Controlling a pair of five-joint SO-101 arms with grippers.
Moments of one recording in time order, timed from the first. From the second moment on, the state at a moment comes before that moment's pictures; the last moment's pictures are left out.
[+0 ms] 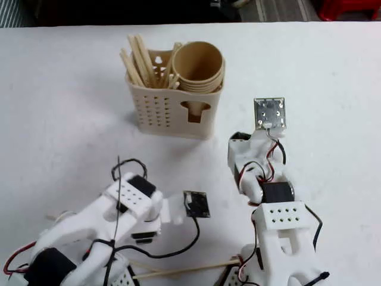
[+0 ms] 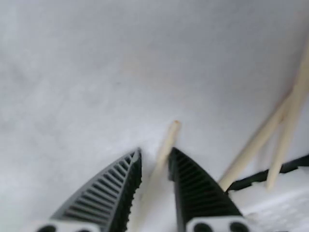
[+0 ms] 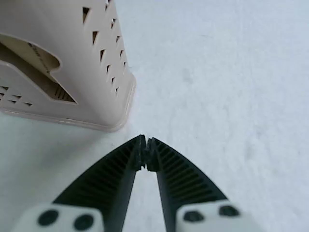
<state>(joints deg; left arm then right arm) 29.1 -21.8 65.9 66.2 -46.9 -8.5 -52.1 66.4 33.1 -0.8</state>
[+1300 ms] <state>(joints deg) 21.6 -21.8 -21.2 86.9 -41.2 -8.5 -52.1 66.4 33.1 -0.8</state>
